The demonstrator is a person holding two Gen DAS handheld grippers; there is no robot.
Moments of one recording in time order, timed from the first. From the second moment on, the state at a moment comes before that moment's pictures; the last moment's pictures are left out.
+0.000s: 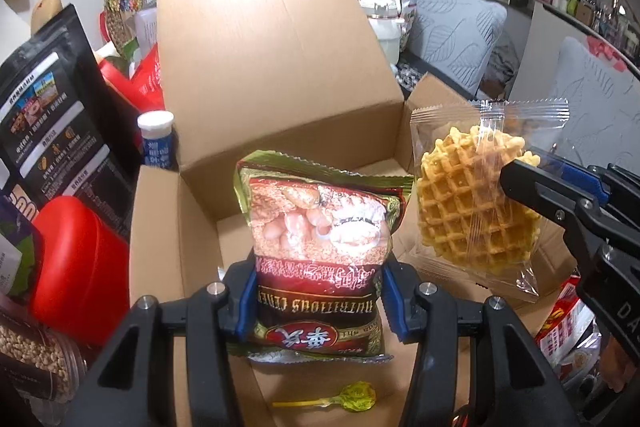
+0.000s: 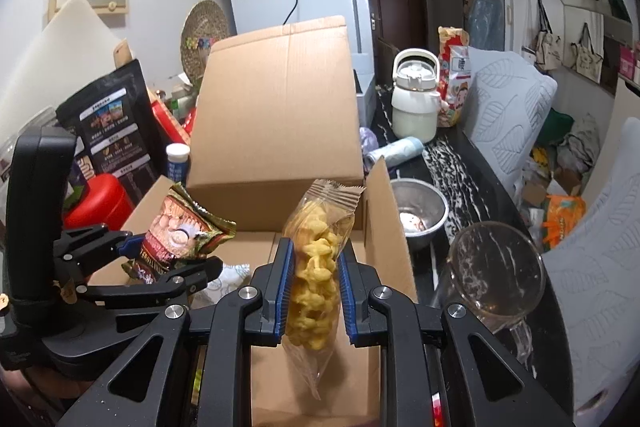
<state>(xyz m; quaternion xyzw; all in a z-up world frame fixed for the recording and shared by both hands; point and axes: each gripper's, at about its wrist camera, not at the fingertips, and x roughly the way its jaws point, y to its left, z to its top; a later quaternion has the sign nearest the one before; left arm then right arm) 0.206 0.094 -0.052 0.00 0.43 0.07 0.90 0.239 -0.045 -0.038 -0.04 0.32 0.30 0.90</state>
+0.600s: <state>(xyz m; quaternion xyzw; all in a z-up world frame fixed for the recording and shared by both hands) 0.222 0.098 -0.090 0.00 0.52 0.11 0.85 0.239 -0.038 -0.065 -0.06 0.35 0.27 0.89</state>
